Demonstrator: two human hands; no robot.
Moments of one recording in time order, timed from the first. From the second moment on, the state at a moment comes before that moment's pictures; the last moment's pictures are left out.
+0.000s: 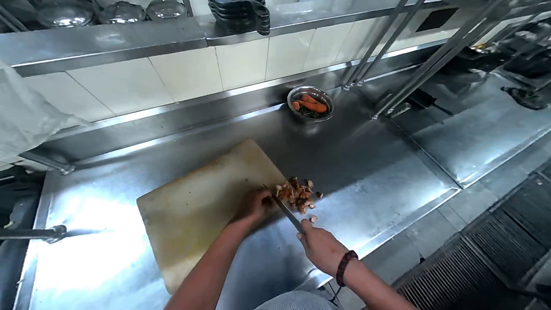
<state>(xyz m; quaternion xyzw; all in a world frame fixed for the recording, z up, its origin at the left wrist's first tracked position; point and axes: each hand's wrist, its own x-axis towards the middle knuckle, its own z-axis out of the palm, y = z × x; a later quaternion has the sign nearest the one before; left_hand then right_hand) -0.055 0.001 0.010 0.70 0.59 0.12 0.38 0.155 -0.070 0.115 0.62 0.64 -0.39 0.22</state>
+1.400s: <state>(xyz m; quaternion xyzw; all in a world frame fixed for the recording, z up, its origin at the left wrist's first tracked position) -0.063 0.006 -0.003 0.74 0.55 0.12 0.37 0.114 -0.036 0.032 0.64 0.67 -0.36 0.15</state>
